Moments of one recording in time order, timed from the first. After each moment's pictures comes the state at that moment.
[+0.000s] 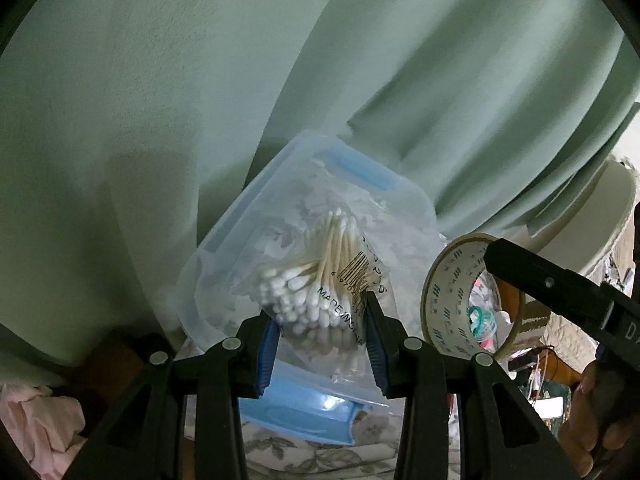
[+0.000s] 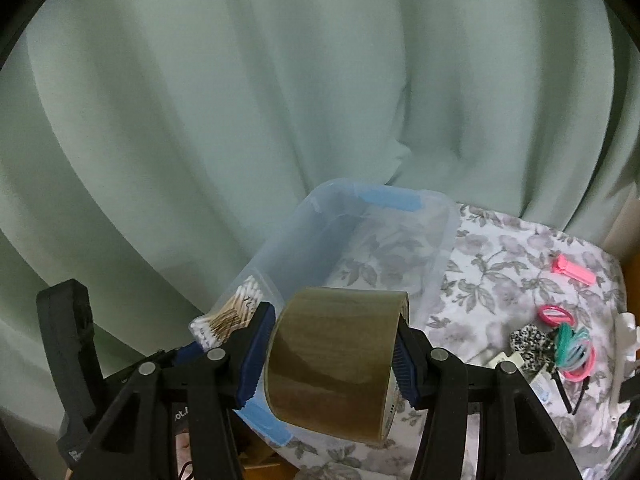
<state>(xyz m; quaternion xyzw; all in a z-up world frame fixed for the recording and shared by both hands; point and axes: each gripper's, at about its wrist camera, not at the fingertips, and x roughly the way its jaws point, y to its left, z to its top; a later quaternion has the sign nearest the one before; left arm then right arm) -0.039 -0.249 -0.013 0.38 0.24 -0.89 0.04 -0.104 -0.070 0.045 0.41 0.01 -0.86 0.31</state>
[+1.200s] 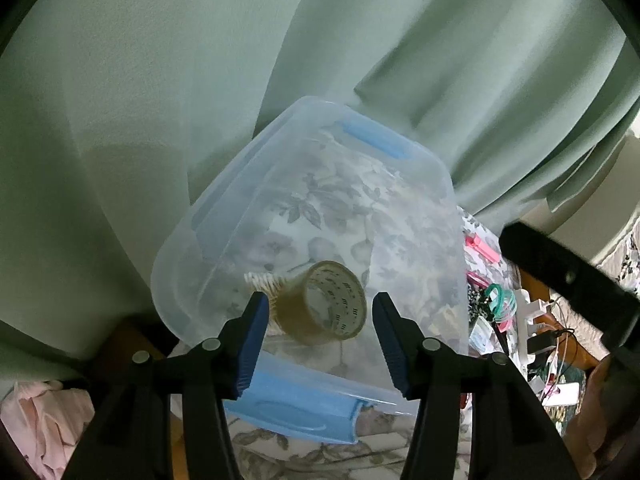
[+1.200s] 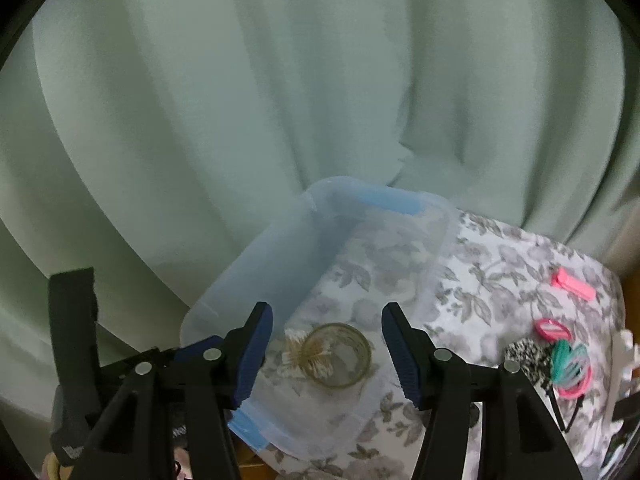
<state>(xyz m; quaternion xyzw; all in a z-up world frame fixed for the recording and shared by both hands) -0.047 -0.231 -0.020 0.43 0.21 -0.88 0.05 -0.112 -0.061 0.032 0.40 0.03 -0.86 0.31</state>
